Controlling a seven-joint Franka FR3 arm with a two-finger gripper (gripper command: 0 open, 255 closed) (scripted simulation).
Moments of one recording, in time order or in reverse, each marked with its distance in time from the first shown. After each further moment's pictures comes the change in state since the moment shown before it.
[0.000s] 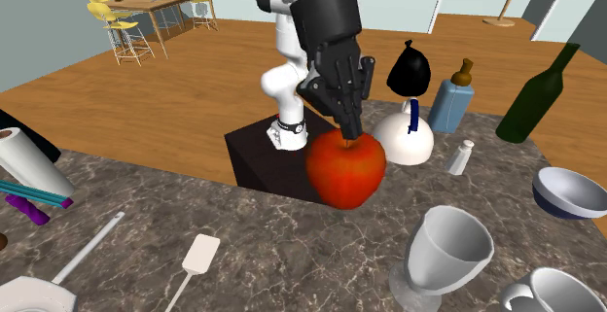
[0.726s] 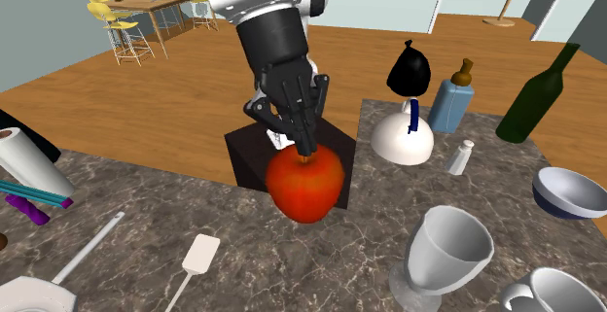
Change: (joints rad) arm -0.077 0.013 -0.038 -0.036 0.049 0.010 -0.125
